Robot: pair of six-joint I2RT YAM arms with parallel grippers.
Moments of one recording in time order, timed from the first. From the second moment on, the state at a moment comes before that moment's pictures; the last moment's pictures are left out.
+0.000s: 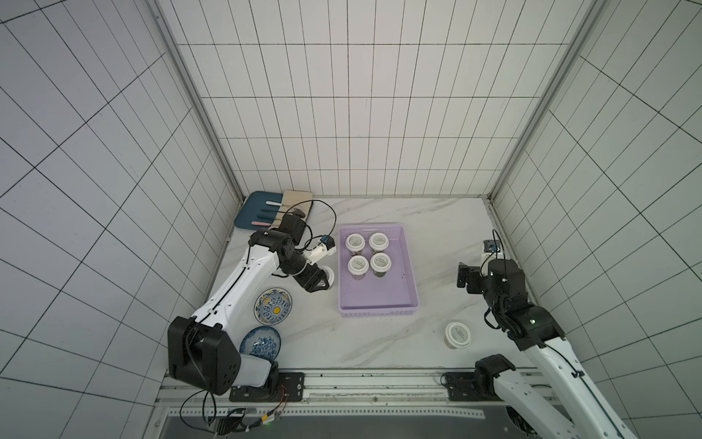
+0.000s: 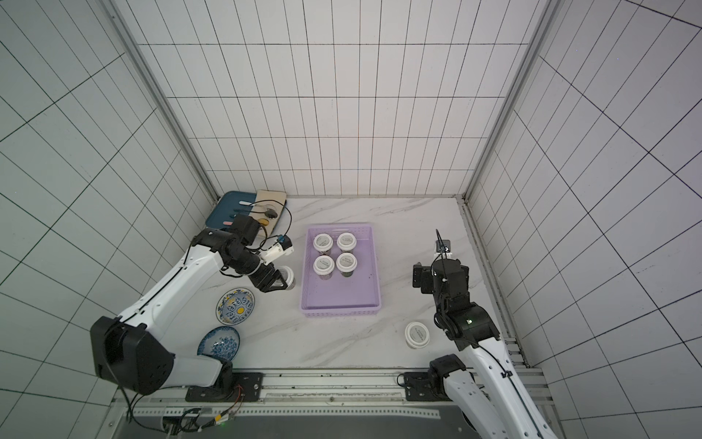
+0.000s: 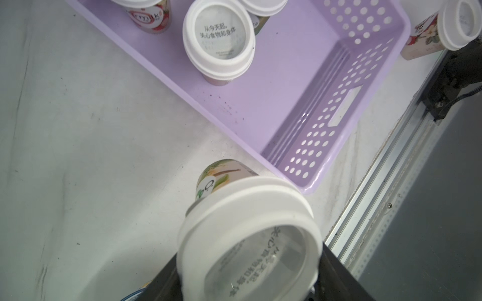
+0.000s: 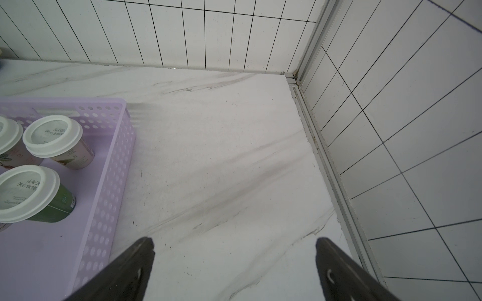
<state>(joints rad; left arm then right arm) -0.30 1.40 1.28 -1.20 0.46 0.49 0.41 0.67 0.71 -0.58 0.39 0.08</state>
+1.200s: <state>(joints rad) -0.62 1.73 1.39 -1.06 0.41 0.37 0.42 0.67 0.70 -0.57 0.40 0.08</state>
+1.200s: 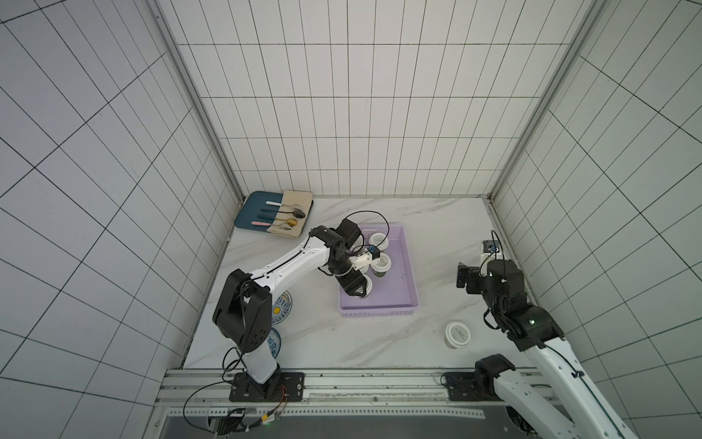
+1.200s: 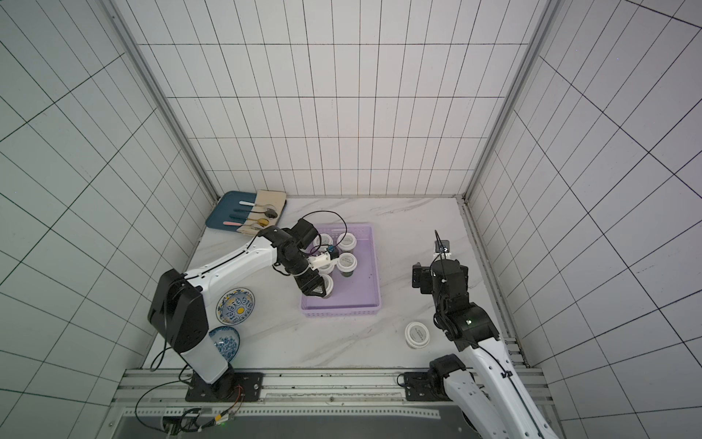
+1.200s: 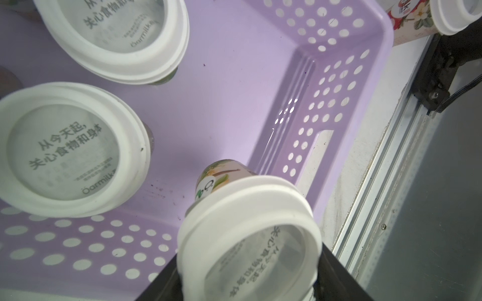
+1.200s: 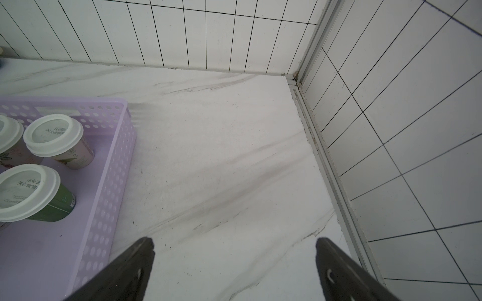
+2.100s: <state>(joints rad) -0.63 1.80 1.32 -0.98 0.35 0.34 0.43 0.67 0.70 -0.56 0.40 0.08</state>
